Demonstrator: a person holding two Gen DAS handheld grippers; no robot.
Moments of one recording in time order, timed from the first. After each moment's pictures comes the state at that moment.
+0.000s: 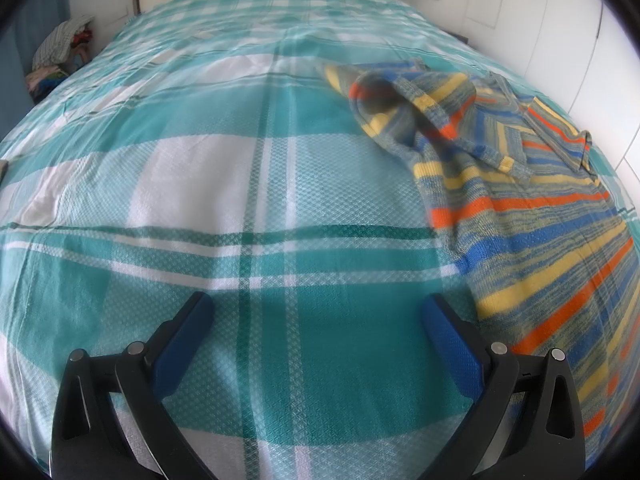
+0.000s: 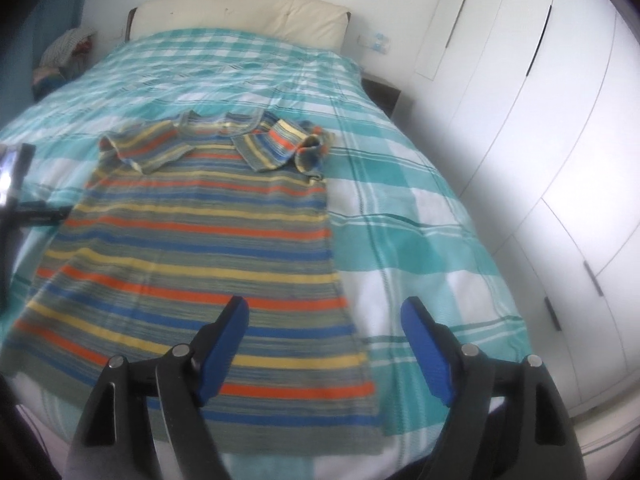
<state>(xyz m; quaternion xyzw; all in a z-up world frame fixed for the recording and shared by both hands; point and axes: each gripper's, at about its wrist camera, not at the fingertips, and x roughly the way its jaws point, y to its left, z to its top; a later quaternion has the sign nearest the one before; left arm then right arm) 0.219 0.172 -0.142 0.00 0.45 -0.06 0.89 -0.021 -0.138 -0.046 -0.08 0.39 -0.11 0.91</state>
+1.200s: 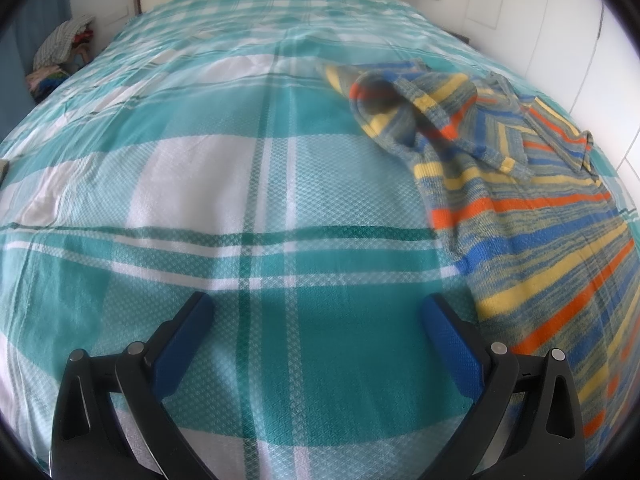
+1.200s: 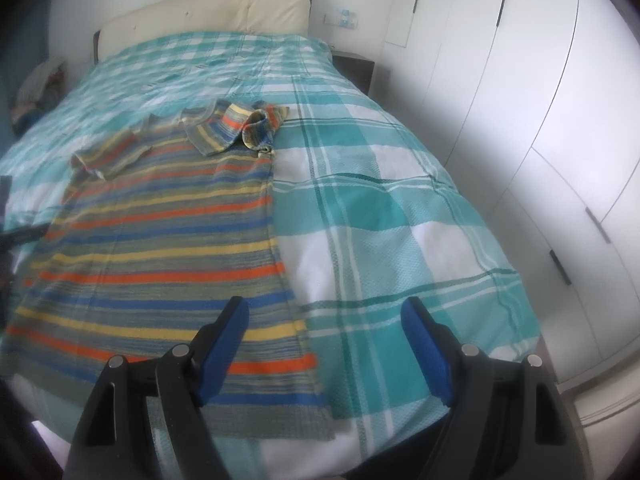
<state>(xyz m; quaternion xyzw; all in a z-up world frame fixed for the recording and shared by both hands) 0.221 0.171 -0.142 0.00 0.45 -0.06 0.89 -0.040 -0.201 -0.059 -0.01 0.41 -0.12 0.91</state>
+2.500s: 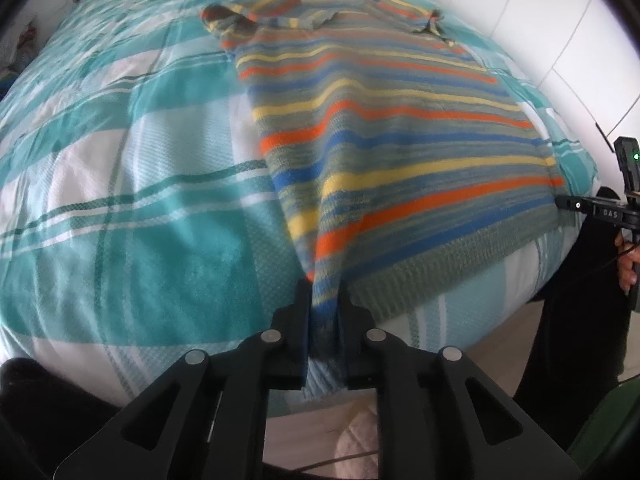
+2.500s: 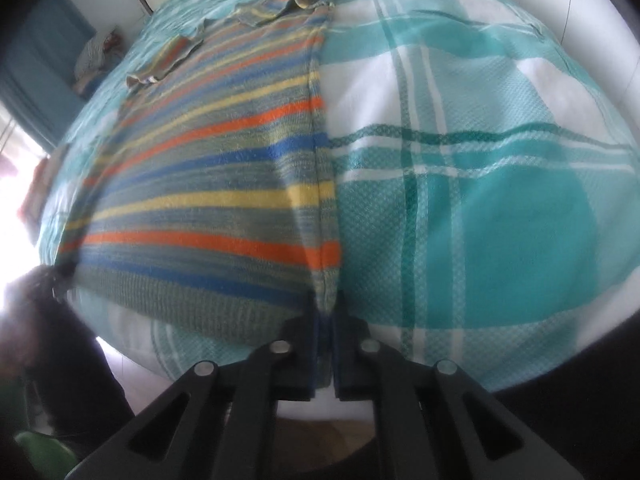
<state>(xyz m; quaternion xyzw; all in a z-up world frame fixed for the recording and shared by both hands) 0.022 0.097 -0.112 0.04 0.54 -0.15 0.83 -0.041 -0.239 -0.148 0.09 0.56 0.08 0.82</state>
